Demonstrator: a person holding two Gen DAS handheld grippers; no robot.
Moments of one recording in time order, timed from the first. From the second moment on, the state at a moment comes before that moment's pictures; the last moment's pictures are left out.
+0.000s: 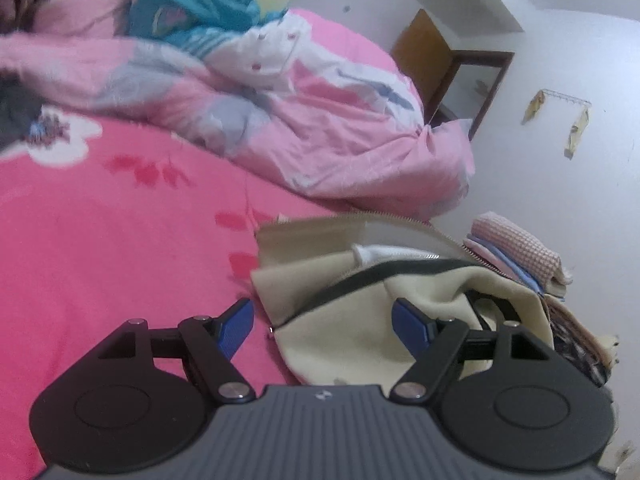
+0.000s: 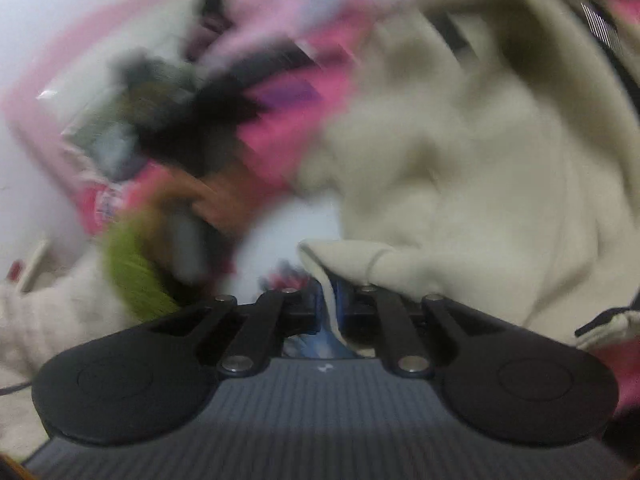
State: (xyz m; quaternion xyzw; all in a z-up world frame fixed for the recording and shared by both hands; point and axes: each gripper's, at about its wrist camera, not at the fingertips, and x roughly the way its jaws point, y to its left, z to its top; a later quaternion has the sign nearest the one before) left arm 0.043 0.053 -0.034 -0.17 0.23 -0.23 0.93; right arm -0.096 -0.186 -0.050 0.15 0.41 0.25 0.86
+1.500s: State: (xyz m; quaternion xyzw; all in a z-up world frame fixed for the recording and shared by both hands) left arm 0.024 -0.281 0.025 0.37 0.22 -0.48 0.77; right arm -0.112 -0.440 0.003 0.25 0.05 0.04 0.97
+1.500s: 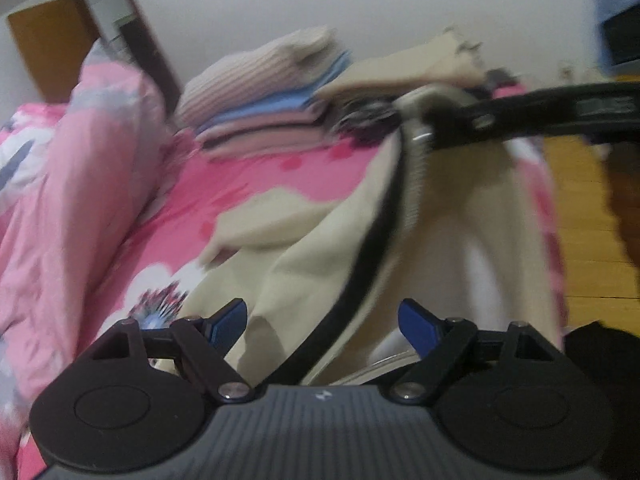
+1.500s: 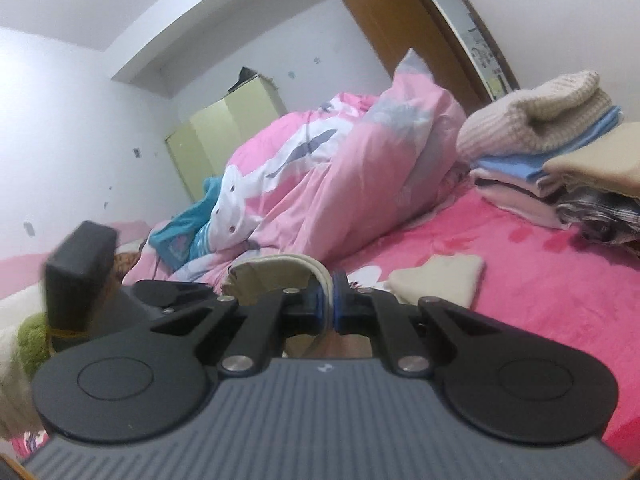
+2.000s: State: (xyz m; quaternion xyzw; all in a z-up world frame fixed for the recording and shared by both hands) left arm 0.050 -0.320 0.020 0.32 0.21 -0.43 0.82; right arm -0.130 -0.449 -0.014 0.33 0.02 0.10 0.94
